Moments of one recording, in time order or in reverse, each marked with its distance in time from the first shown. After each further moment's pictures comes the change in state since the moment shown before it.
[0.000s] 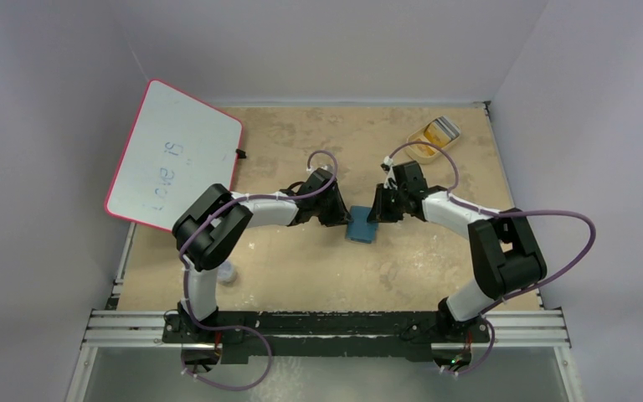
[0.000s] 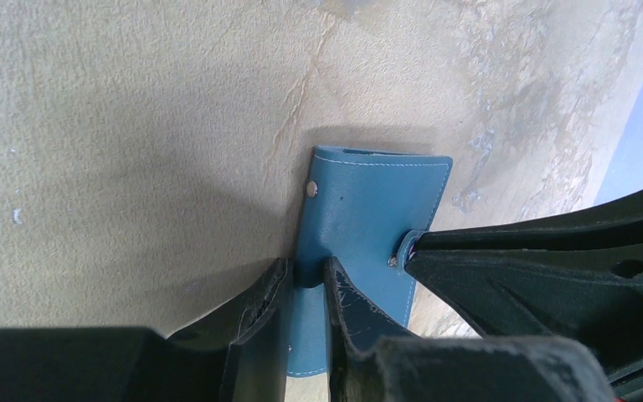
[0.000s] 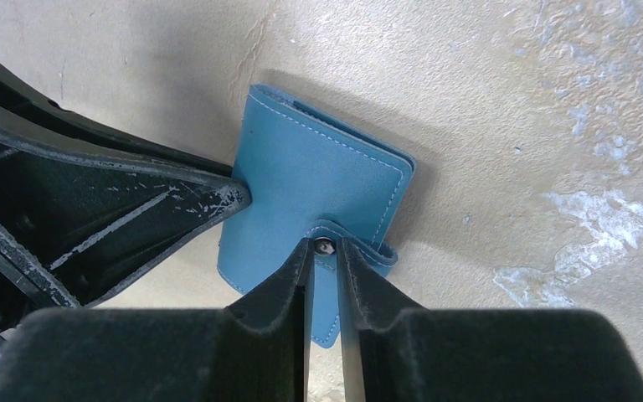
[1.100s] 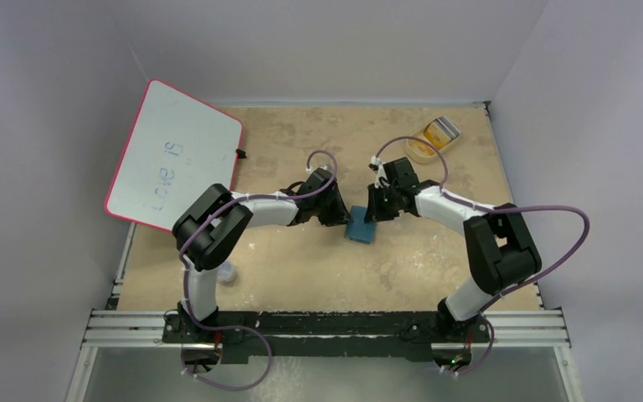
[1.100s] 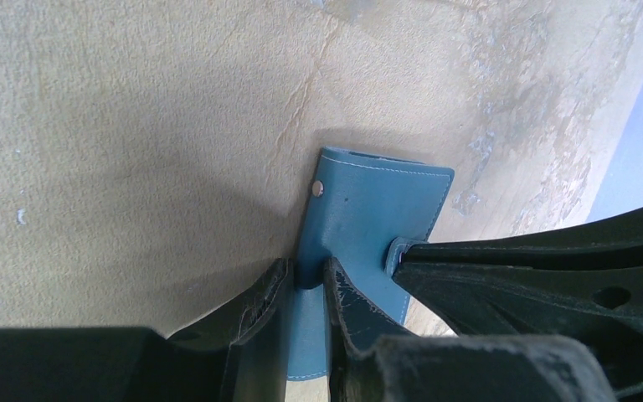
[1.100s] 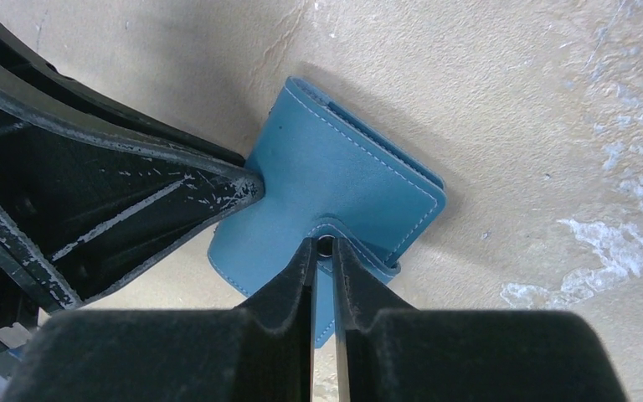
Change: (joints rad) left arm 0.000 0.002 0.000 0.000 -0.005 -0.008; right arm 0.053 0.039 0.072 -0.076 0.015 -0.125
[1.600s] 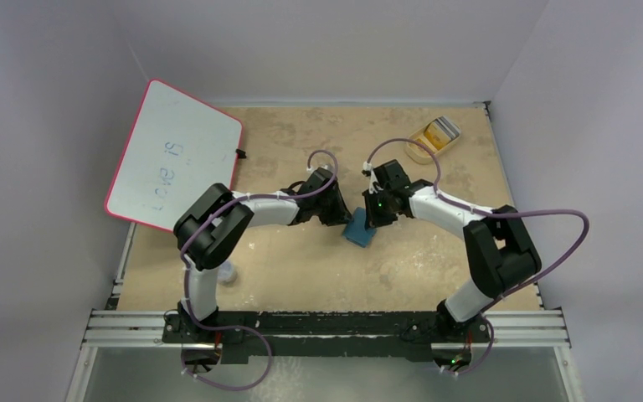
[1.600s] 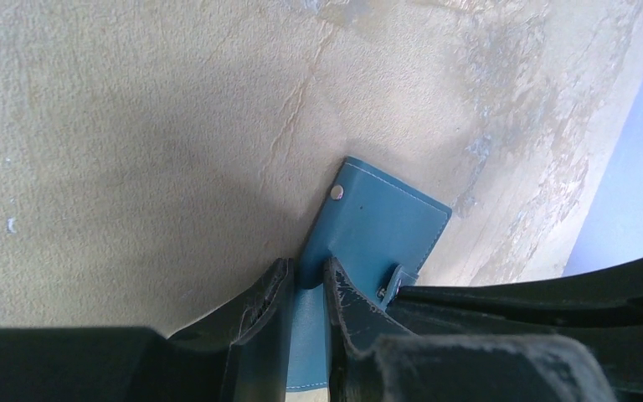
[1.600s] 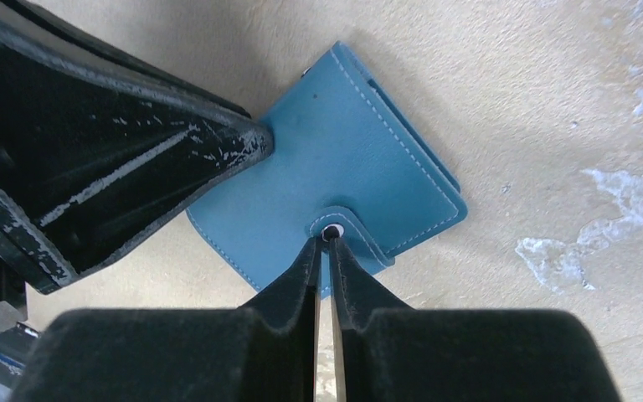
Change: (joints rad) left arm 0.000 0.007 0.008 0.000 -0.008 0.000; right arm 0.072 -0.014 0.035 -0.119 0.104 -0.015
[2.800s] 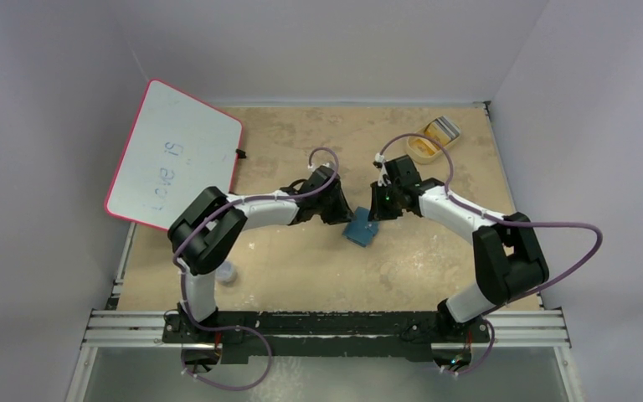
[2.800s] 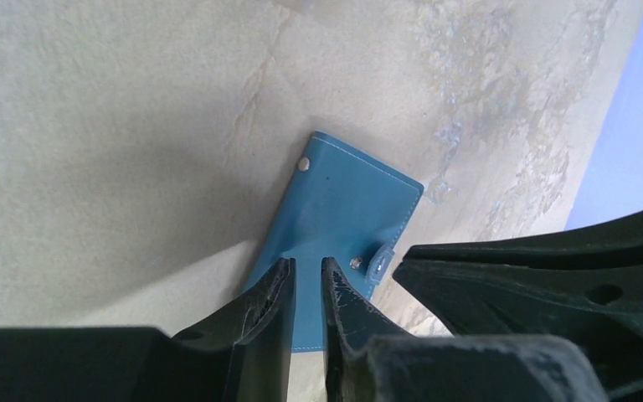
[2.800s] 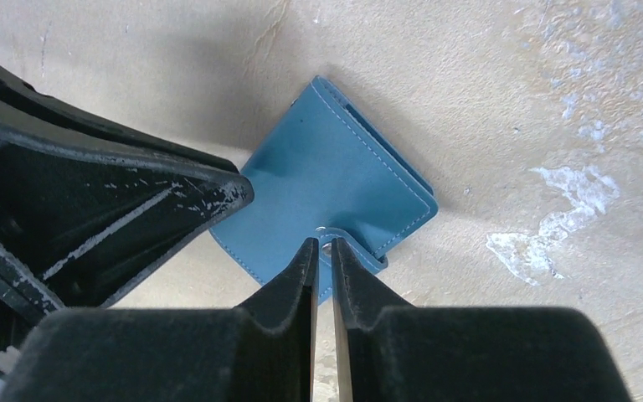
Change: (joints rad) left arm -0.014 -0.051 0.021 -0.060 -0.013 -0.015; right arm -0.061 -0.057 -0.003 0.016 -0.008 0.062
